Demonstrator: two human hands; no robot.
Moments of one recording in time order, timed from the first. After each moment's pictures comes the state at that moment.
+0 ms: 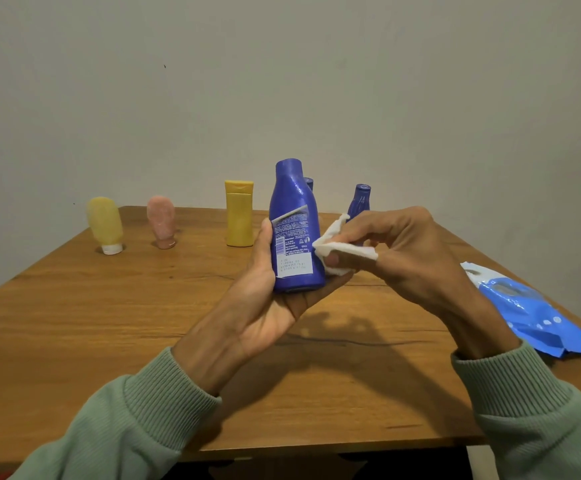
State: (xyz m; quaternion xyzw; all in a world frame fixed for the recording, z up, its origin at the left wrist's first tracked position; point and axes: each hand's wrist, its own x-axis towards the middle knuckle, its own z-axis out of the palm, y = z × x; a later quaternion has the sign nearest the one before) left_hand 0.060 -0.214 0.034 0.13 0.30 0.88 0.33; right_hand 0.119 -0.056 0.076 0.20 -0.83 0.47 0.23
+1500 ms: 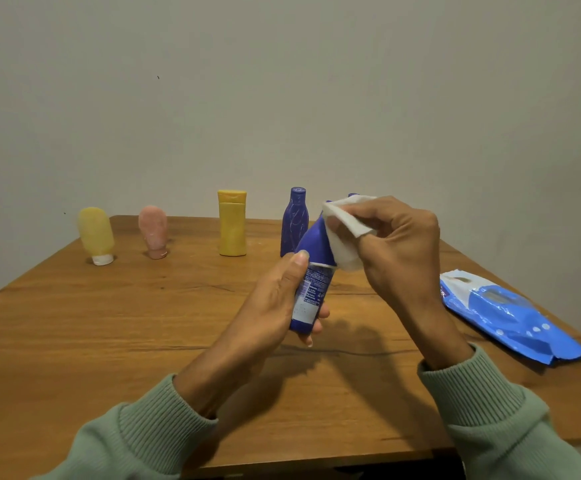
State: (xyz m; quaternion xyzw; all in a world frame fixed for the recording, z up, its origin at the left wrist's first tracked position) left_hand 0.062 -0.215 0.019 0.30 0.66 0.67 0.16; right_hand 0.100 -0.066 0.067 0.10 -0.76 0.42 0.49
